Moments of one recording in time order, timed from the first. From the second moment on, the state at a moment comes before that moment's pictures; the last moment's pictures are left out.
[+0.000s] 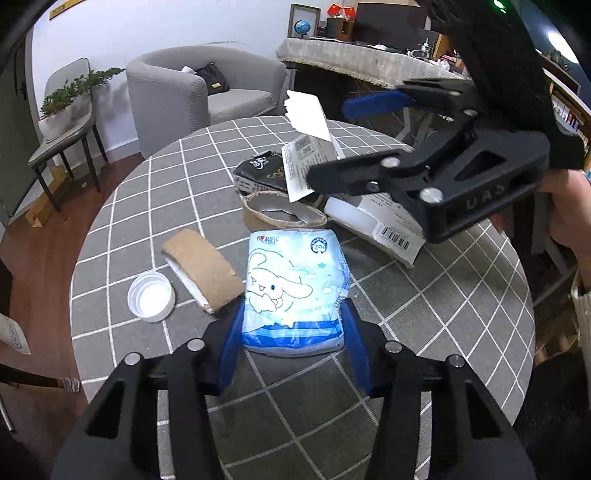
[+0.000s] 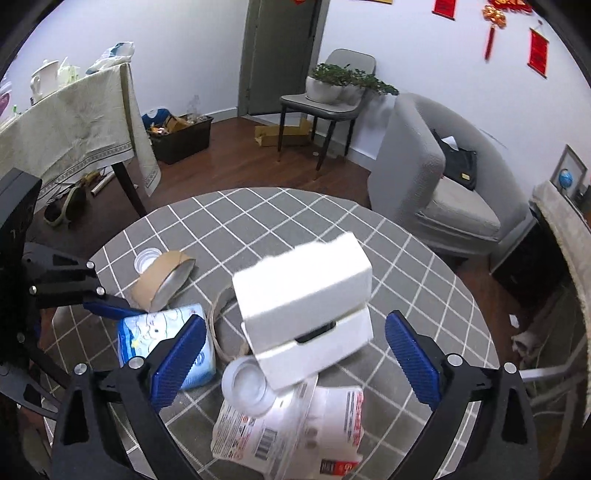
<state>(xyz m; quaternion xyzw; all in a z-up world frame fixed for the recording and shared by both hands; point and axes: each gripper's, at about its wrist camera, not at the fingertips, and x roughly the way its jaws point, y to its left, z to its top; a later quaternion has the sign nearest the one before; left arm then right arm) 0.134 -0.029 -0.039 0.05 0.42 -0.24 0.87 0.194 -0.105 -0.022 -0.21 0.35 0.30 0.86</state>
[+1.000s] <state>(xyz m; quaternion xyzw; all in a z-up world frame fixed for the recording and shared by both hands) 0.112 -0.005 -0.021 0.02 0.39 -0.28 0.88 0.202 -0.087 0.006 -0.15 0.32 0.27 0.90</state>
